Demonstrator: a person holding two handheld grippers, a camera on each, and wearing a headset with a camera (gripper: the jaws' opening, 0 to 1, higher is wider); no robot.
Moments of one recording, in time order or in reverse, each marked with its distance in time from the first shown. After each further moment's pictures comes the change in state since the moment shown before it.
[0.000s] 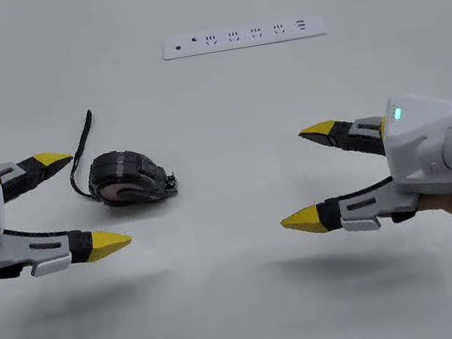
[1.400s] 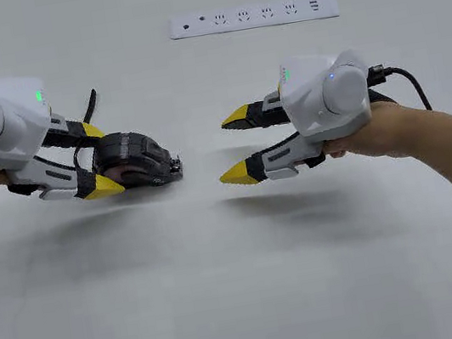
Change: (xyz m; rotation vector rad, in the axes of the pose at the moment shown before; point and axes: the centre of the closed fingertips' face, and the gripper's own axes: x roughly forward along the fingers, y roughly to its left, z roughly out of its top) left arm 0.039 0.021 -0.021 0.237 0.245 -0.240; right arm 0.105 0.002 0.027 -0.137 0.025 0.235
